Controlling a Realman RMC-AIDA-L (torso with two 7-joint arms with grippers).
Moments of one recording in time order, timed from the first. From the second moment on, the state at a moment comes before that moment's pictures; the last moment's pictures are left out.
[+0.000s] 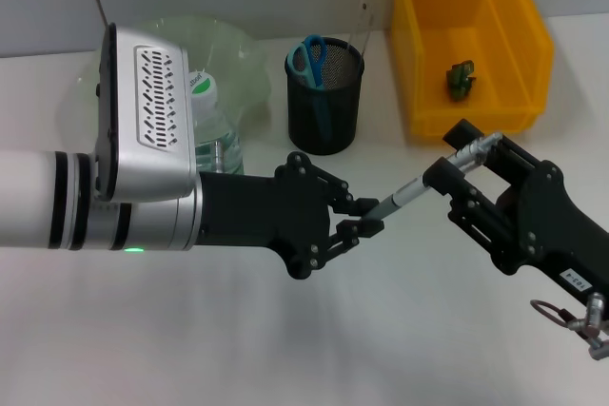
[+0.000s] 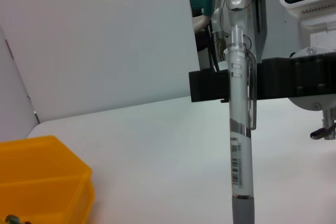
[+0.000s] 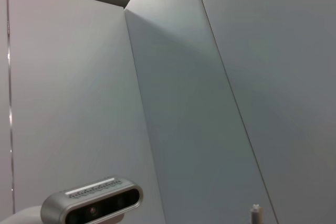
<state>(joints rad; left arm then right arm) -0.45 -2.07 1.60 1.12 1.66 1.23 -1.38 0.36 2.08 0.04 0.01 -2.14 -1.92 0.62</state>
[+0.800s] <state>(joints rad) -0.45 -2.07 1.61 1.12 1.66 1.23 -1.38 0.35 2.09 0.04 0.04 -2.14 -1.92 0.55</state>
